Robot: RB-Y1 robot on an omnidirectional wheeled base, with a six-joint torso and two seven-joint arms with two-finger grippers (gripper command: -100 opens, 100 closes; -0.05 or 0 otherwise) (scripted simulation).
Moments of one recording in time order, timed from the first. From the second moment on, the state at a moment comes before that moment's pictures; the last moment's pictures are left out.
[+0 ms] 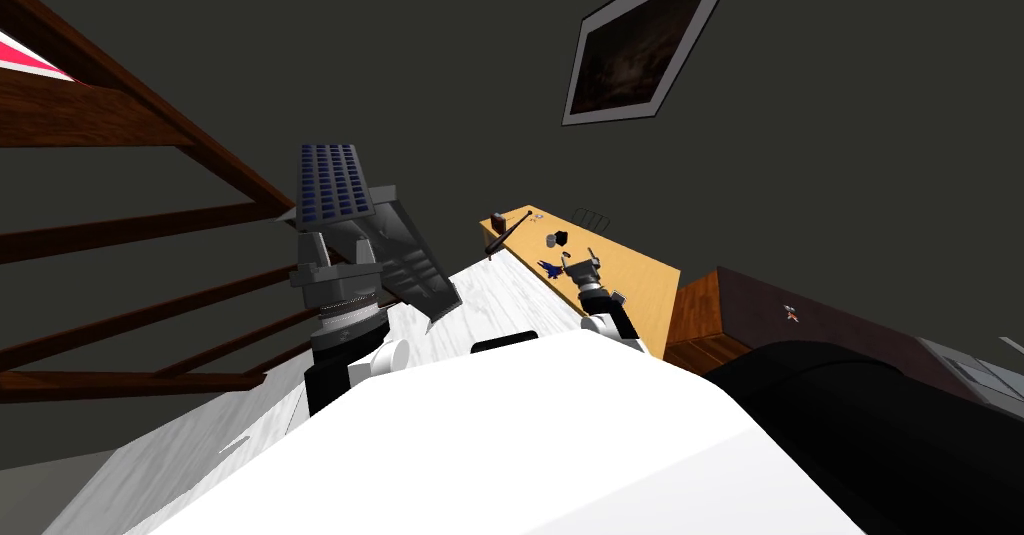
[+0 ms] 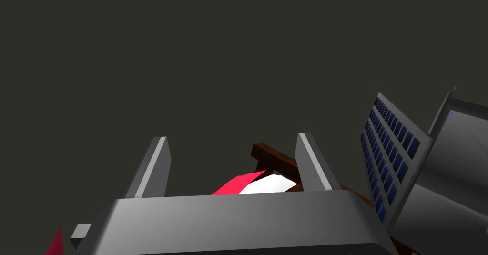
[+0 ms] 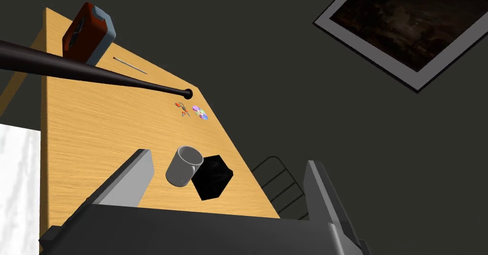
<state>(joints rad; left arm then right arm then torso) 0.50 0.03 0.05 -2.32 0.00 -0.52 0.10 0.58 -0.17 -0.05 -2.10 -0.43 -0.16 -0.65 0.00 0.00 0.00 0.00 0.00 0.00</state>
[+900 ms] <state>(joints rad) 0.50 0.03 0.05 -2.32 0.00 -0.52 0.10 0.58 -0.19 -0.08 -2.01 -0.62 -0.03 -0.87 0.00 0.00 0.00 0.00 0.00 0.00</state>
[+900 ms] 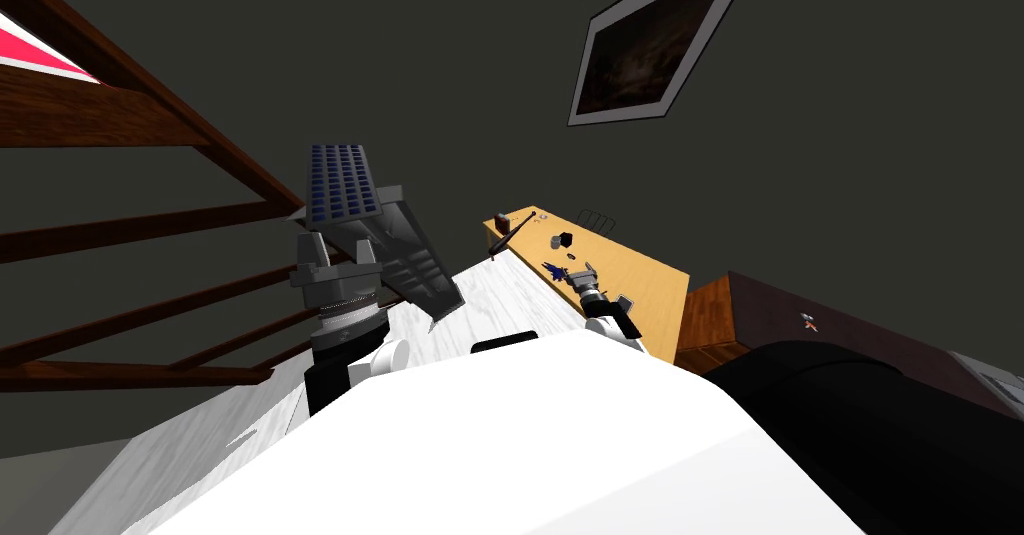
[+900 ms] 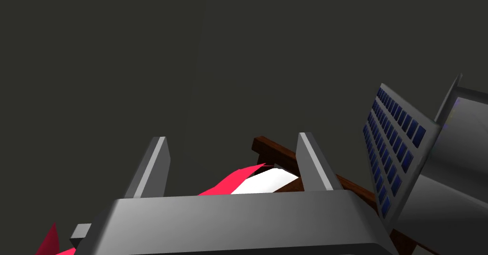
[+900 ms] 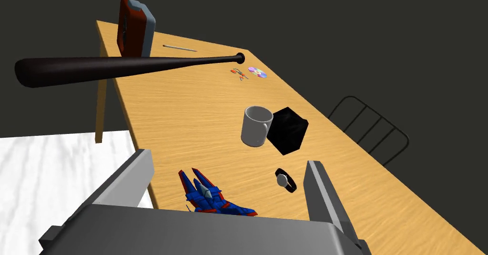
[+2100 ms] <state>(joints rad) 0.50 0.03 0.05 -2.32 0.00 -0.52 0.10 0.56 -0.22 -0.14 -1.85 -0.87 0.16 -1.16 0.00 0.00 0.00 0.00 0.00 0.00</state>
